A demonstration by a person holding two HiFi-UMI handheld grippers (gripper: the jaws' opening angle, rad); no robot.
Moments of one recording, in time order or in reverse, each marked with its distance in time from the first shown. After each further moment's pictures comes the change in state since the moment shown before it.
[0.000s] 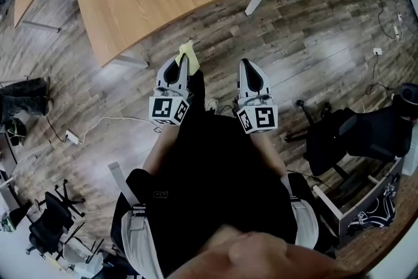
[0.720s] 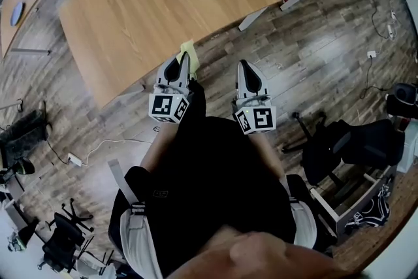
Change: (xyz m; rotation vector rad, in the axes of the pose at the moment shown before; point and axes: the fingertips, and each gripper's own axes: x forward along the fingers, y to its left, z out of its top) left arm 0.190 0.084 0.019 -0.033 0.033 -0.081; right arm 0.179 -0.065 0.004 -0.016 0.023 -0.063
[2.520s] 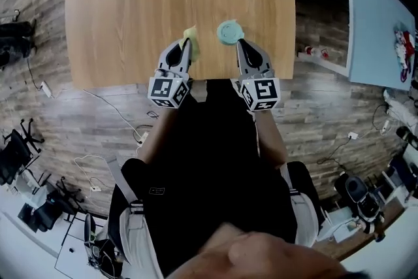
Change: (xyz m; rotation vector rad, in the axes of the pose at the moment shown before) left arm 0.252 0.155 -0.026 -0.193 0.056 0.487; right arm 0.381 -0.117 -0.072 -0.088 0.445 0.559
